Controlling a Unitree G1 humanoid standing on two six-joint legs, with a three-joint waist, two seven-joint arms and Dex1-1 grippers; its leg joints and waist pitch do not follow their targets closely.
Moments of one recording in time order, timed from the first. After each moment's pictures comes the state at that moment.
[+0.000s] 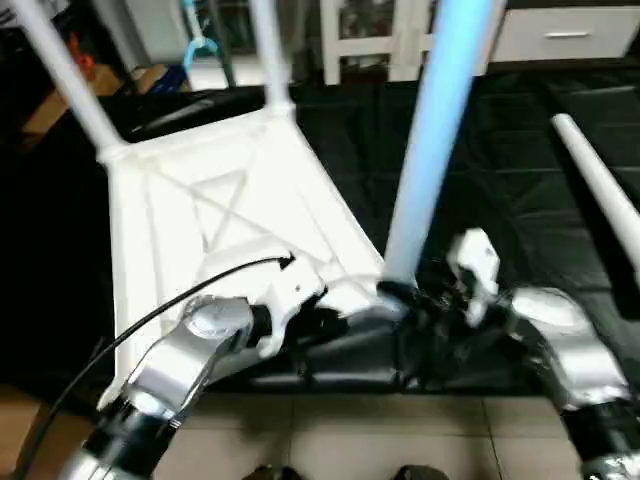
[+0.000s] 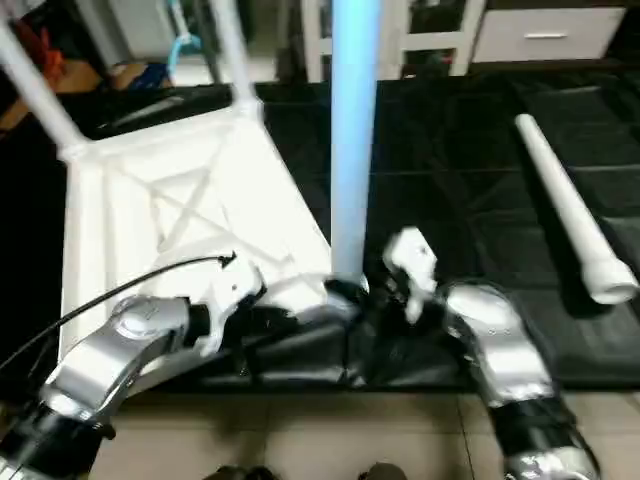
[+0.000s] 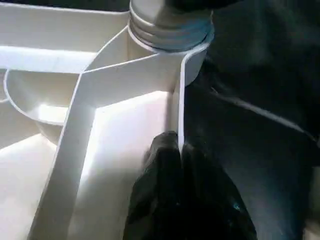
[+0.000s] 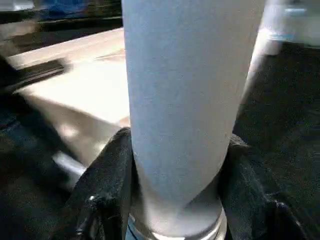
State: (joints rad) left arm -0.38 0.30 -0.35 0.05 -0.09 0.54 -0.77; right arm -0.36 -0.34 0.07 0.33 0.22 0.03 0.82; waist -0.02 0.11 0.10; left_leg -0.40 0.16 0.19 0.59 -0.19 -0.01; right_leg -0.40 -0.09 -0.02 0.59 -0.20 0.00
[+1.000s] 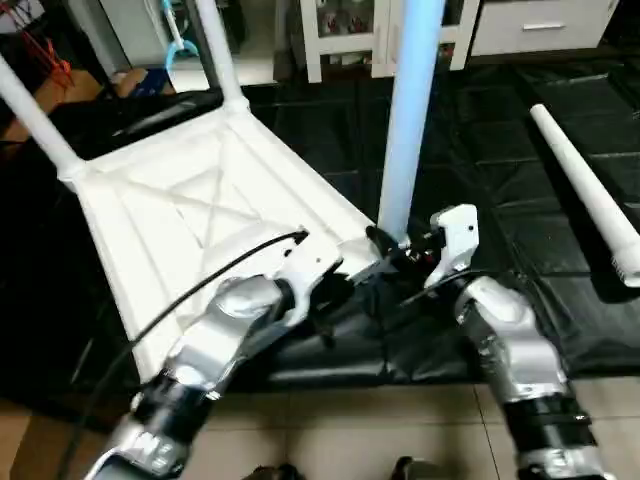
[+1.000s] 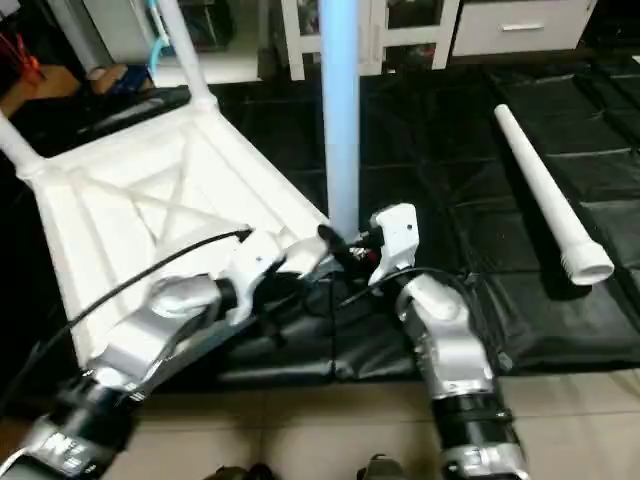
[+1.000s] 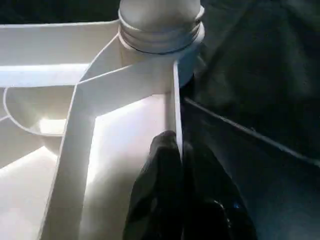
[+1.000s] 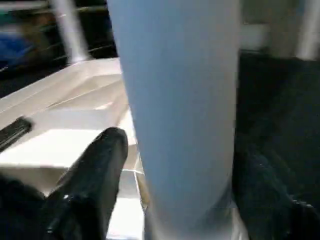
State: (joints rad) left arm -0.40 0.28 -0.35 0.10 -0.06 0.45 -0.75; right arm -0.38 -0.26 0.03 0.25 0.25 0.09 0.73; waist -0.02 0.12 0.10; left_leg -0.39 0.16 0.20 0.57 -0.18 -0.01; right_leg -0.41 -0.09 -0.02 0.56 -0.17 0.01
